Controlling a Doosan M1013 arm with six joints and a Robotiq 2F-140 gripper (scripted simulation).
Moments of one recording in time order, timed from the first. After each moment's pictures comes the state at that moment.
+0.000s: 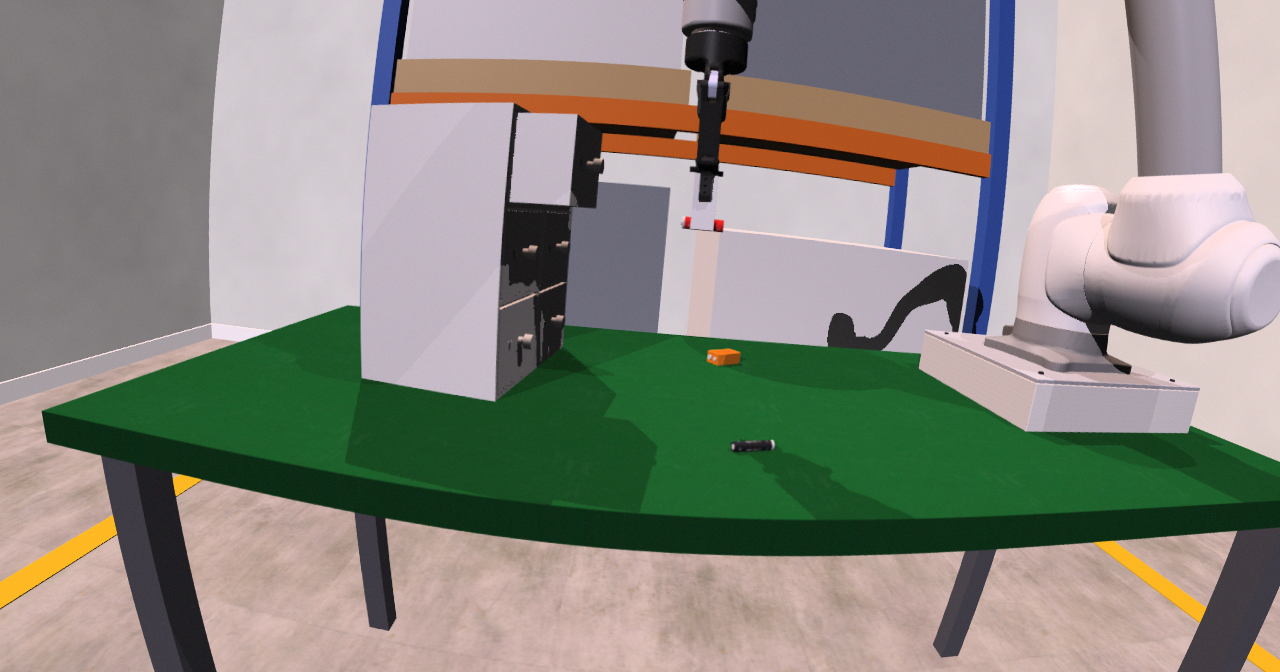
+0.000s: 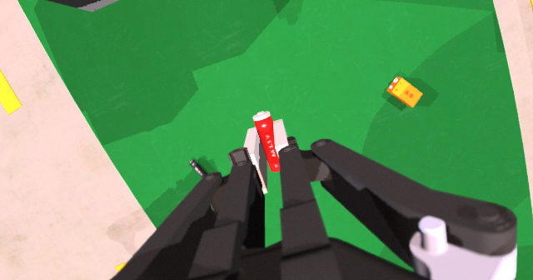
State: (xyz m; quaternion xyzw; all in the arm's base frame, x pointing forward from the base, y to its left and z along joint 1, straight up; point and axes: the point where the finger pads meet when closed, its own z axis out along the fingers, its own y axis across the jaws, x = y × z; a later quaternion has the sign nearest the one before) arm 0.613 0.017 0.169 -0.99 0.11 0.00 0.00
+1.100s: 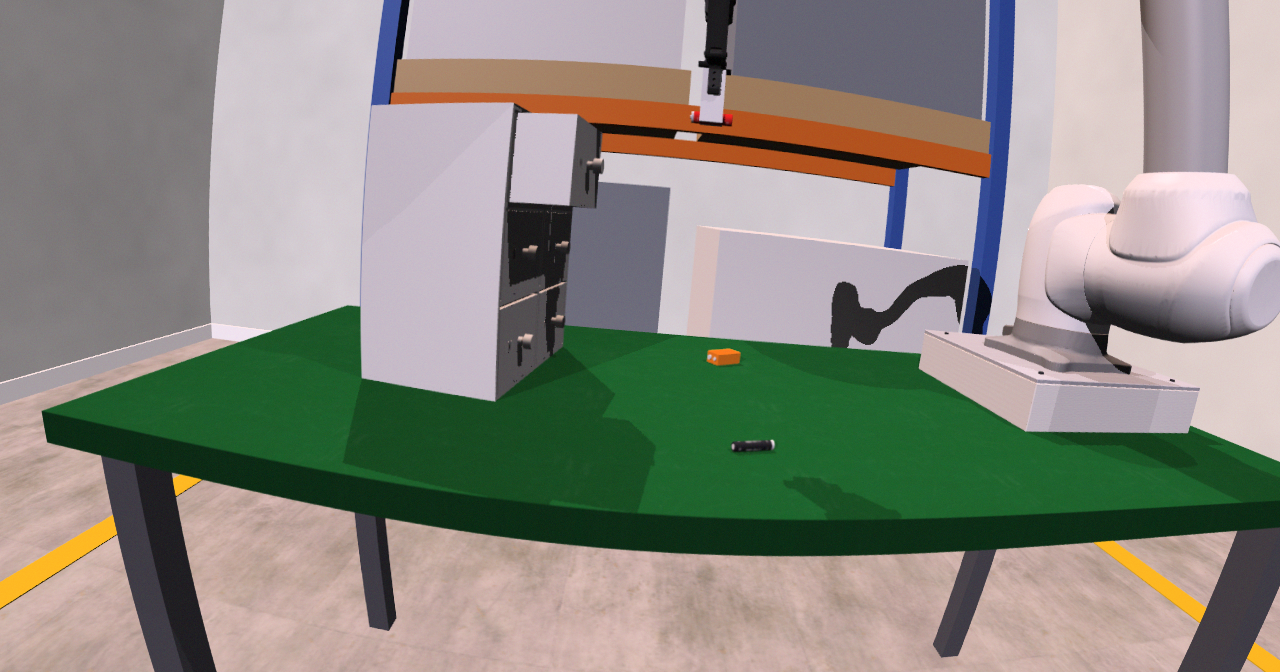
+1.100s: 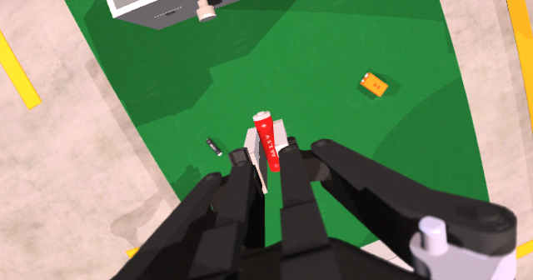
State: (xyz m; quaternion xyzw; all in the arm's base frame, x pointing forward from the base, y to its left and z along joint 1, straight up) arm 0.612 0.017 0.297 -0.99 0.11 0.00 0.00
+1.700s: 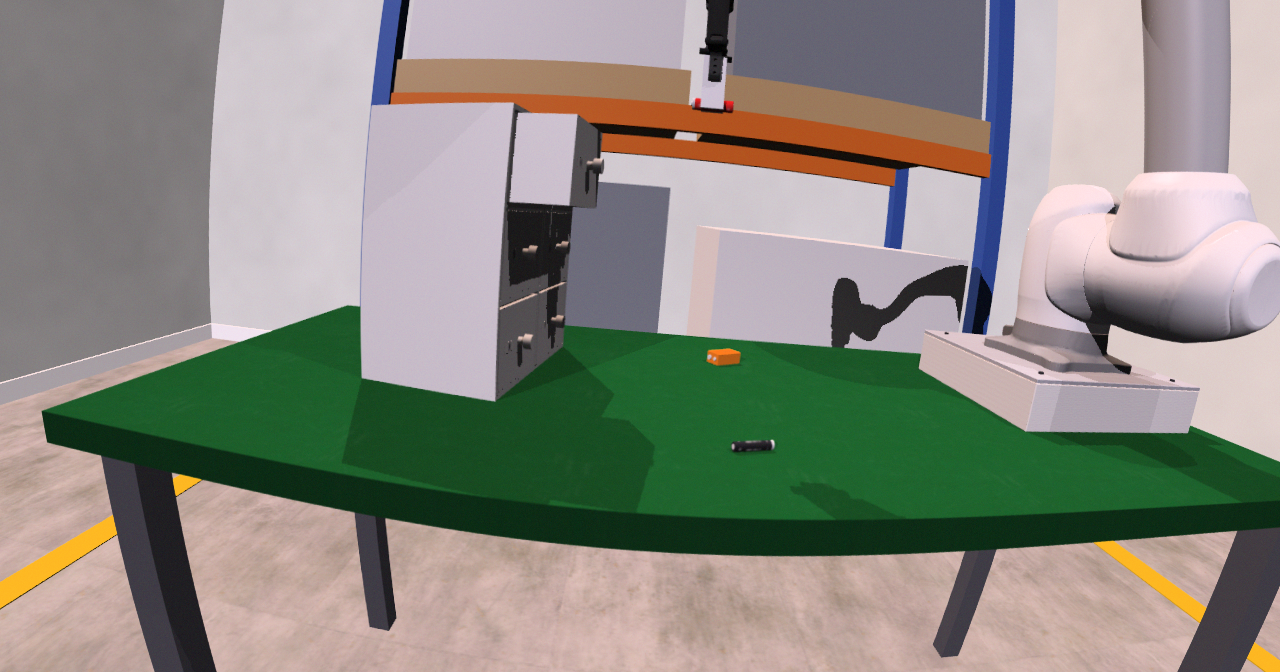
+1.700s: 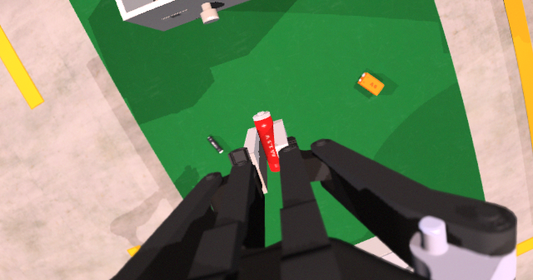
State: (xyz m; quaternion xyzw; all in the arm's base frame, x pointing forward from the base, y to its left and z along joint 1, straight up) arm 0.612 0.017 0.314 -0.99 0.11 0.00 0.00
